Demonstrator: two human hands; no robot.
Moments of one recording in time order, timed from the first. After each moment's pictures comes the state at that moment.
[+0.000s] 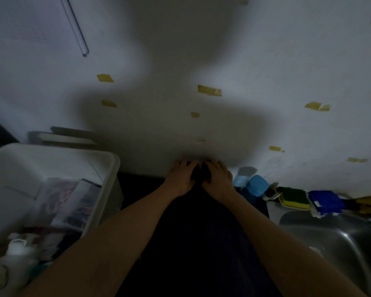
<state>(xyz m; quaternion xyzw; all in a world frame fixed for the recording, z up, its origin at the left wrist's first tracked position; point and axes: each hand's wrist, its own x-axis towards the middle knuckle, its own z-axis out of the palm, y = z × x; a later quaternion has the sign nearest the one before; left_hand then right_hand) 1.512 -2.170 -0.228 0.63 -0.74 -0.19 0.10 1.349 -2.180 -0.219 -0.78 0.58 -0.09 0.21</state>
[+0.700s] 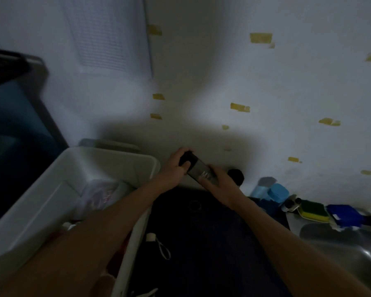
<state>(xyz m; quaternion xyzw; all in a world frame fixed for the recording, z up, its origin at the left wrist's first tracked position) 1.624 -2.088 -0.139 0.56 -0.57 -0.39 0.46 1.428 -2.106 -0.159 -0.78 0.50 -0.22 0.32</state>
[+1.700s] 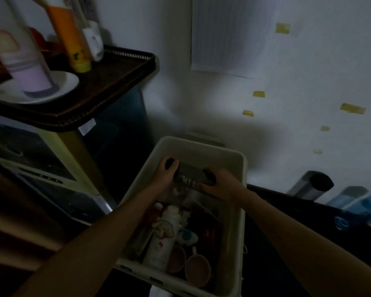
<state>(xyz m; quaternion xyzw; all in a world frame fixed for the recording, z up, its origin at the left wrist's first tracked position) 1.900 -1.956 -0.183 0.71 -0.34 -0.36 0.49 1.690 -2.017 -0.150 -0.88 0.39 -0.08 0.27</state>
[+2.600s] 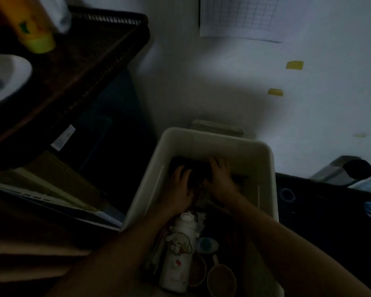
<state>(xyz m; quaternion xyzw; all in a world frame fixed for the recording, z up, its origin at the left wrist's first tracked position) 1.919 -1.960 -0.269 0.72 -0.61 -0.26 0.22 1.766 -2.048 -0.248 -0.82 0.49 -0.12 0.26</state>
